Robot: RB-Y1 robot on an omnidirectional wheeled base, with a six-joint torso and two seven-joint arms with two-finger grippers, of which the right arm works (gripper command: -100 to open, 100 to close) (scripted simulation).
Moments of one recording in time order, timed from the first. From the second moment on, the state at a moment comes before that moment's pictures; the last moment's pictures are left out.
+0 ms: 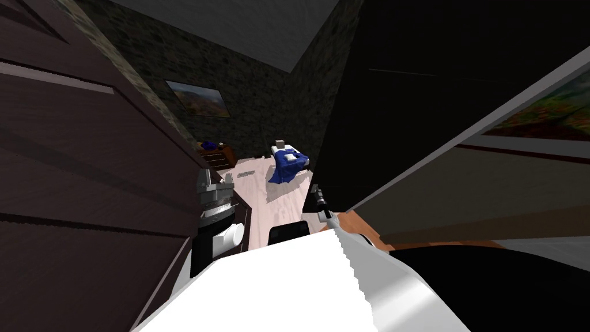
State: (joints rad) arm -0.12 -0.12 -0.25 -0.61 0.12 -0.83 -0.18
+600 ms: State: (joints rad) arm -0.10 -0.12 -0.29 -0.66 0.10 -0.79 -0.16
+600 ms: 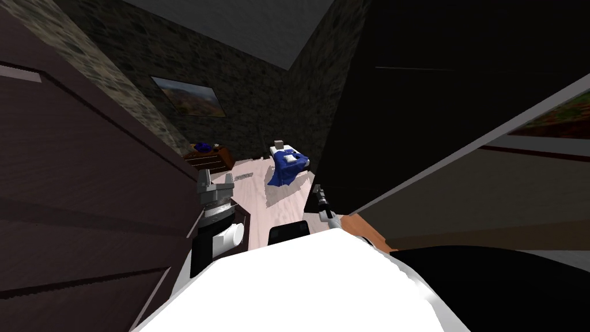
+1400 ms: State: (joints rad) arm -0.09 -0.12 -0.34 -0.67 0.07 -0.78 -0.14
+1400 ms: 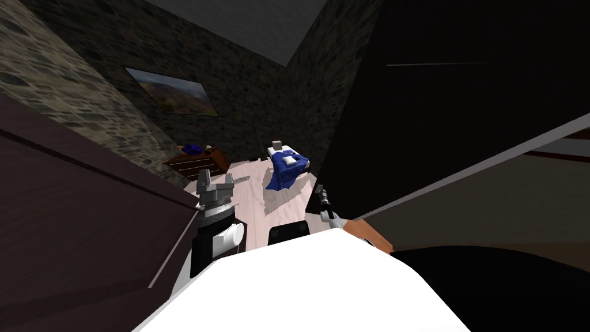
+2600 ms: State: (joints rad) arm -0.09 -0.13 -0.45 -0.63 0.01 -0.79 -0.09
